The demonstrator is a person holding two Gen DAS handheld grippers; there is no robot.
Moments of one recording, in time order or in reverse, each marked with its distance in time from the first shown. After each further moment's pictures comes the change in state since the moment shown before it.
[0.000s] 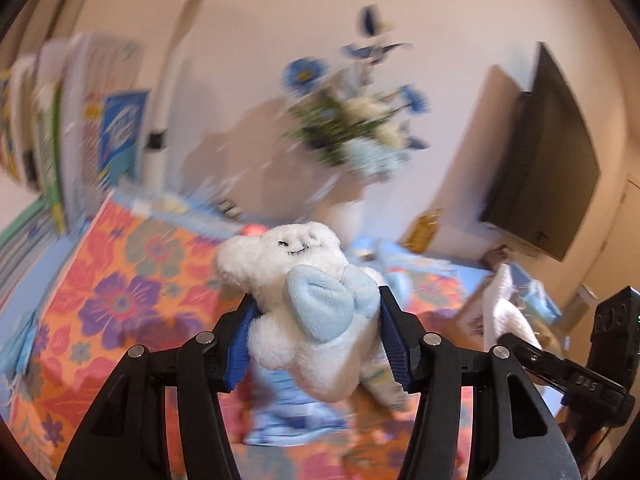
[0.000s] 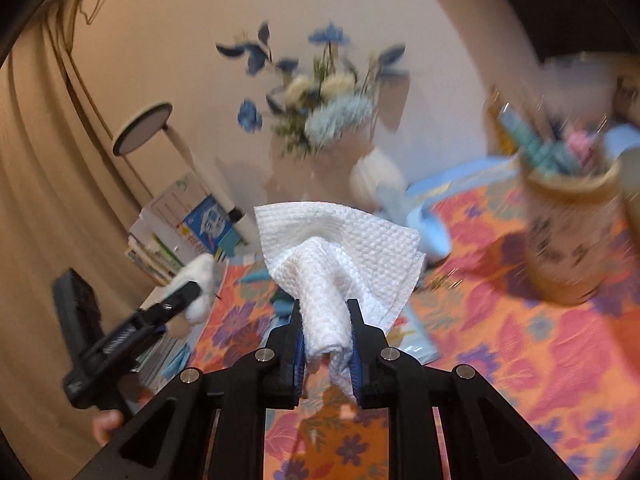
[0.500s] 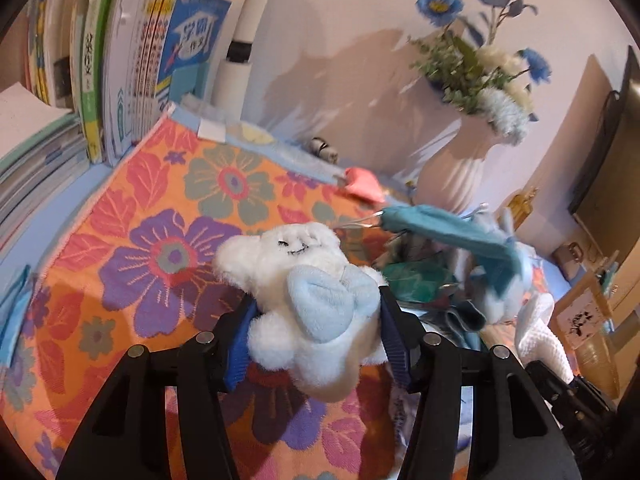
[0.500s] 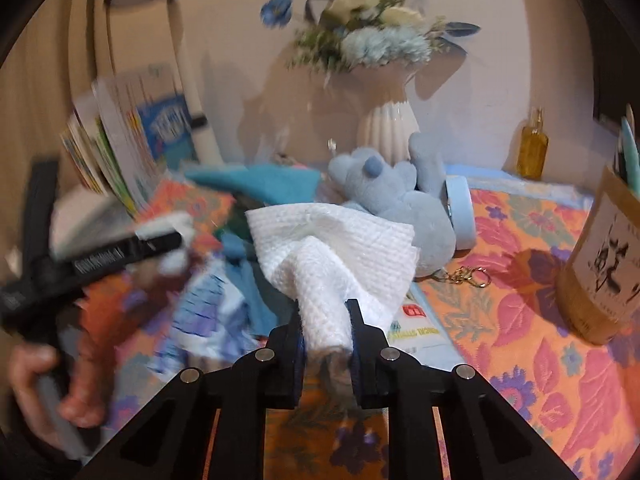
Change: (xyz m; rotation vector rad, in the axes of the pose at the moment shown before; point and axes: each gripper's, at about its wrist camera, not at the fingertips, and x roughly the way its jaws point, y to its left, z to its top) left arm 0.067 0.114 -0.039 -0.146 0.143 0.192; right arm 0.108 0.023 -0.045 -0.220 0.167 -0.114
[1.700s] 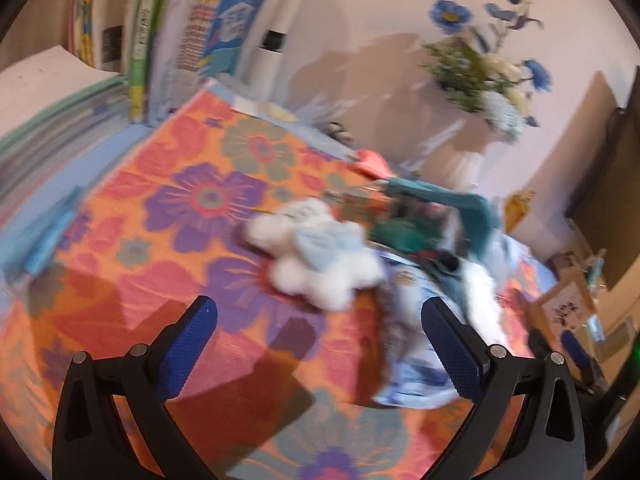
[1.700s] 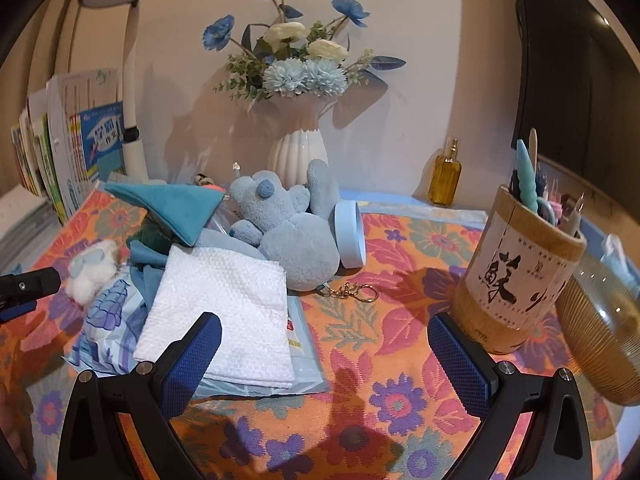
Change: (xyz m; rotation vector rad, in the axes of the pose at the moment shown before) left arm -0.038 0.004 -0.025 -0.086 0.037 0.063; right arm -0.013 -0.005 -0.009 -0.097 -0.107 -0.364
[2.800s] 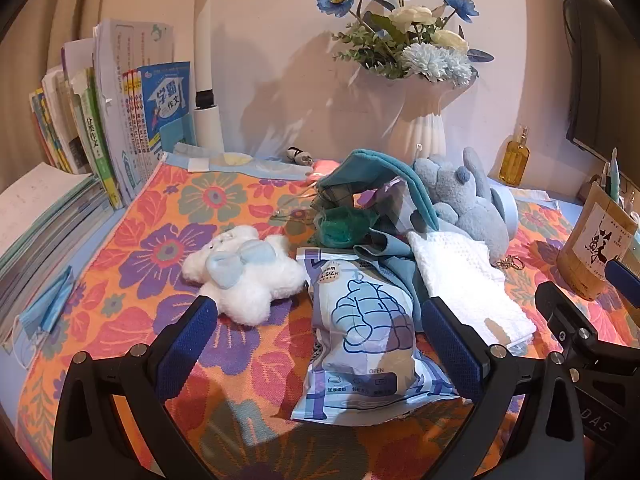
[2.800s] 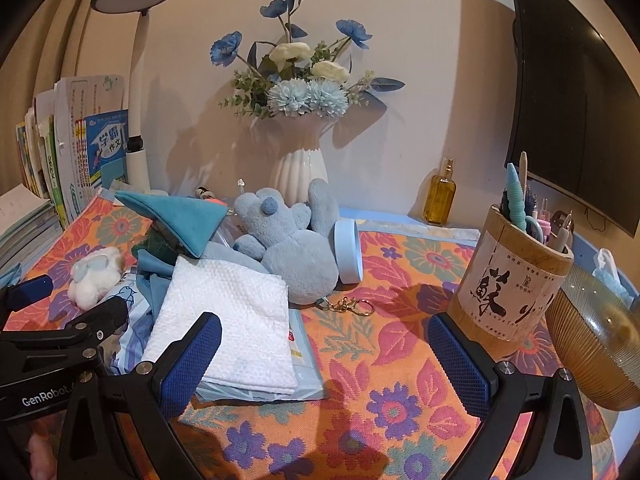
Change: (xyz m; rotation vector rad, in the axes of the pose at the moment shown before) left arm 0.007 -0.099 -0.030 0.309 -0.133 0.153; right arm -0.010 0.010 0.002 -0.044 -0.064 -0.051
